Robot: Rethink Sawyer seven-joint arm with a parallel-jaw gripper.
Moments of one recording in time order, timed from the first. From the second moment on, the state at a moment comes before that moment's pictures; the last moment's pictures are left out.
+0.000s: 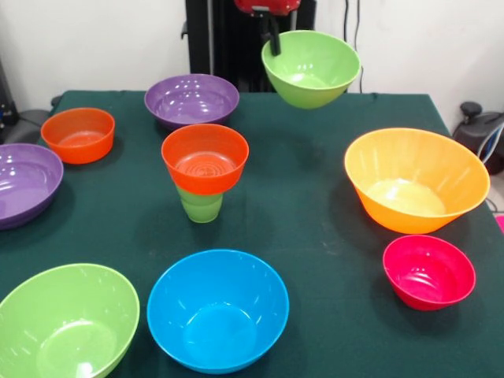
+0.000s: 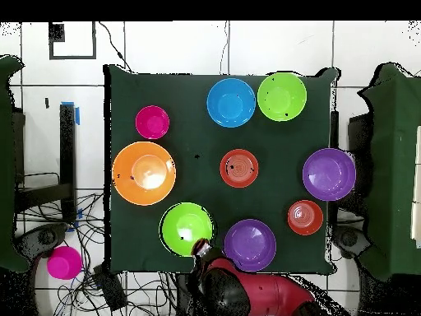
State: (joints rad) arm -0.72 -0.91 0.33 2.48 -0.37 -0.02 2.37
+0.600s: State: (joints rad) arm -0.80 -1.10 0.45 2.48 -0.33 0.24 2.37
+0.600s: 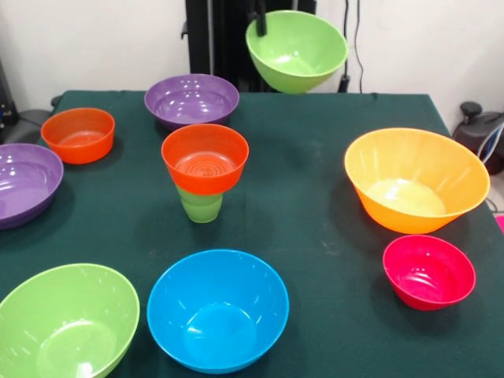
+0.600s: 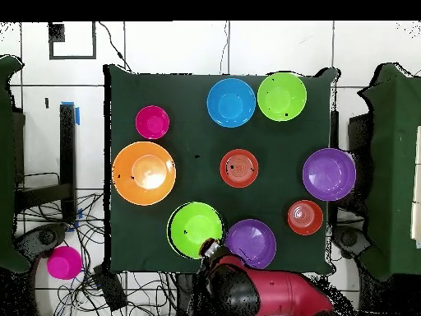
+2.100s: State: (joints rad) arm -1.04 -1.20 0.69 2.28 -0.26 0.44 2.34
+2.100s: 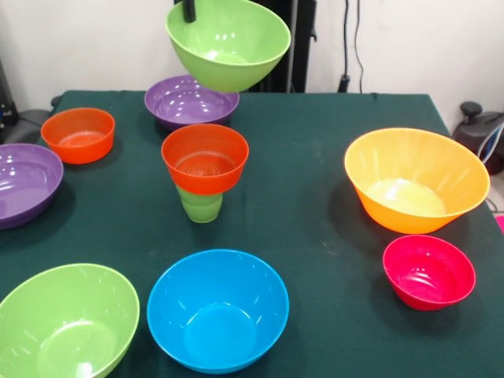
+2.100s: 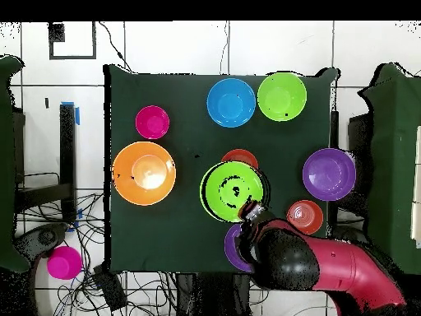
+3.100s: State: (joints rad) arm -1.04 -1.15 0.70 2.19 -0.29 0.46 2.34
